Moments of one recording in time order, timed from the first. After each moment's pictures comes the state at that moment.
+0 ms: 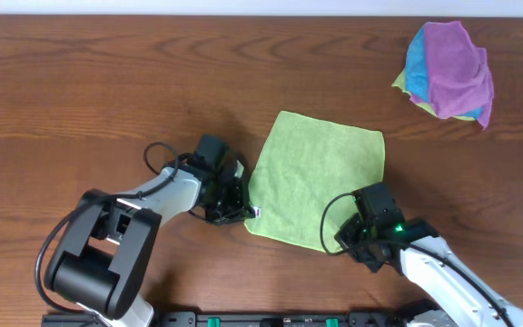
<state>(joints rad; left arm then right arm) -0.41 1.77 0.80 -0.42 0.65 -0.61 0.36 1.22 0.44 -0.60 -0.13 1.17</state>
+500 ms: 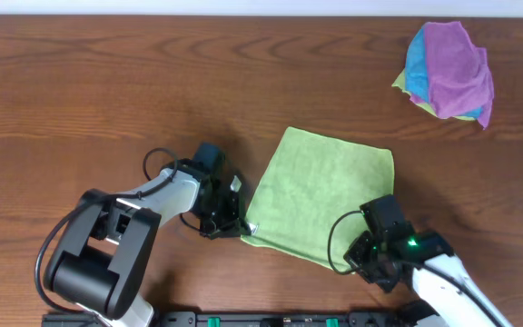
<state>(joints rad) -0.40 1.77 0.78 -0.59 0.70 -0.54 0.36 1.03 0.44 -0.88 -0.15 1.13</state>
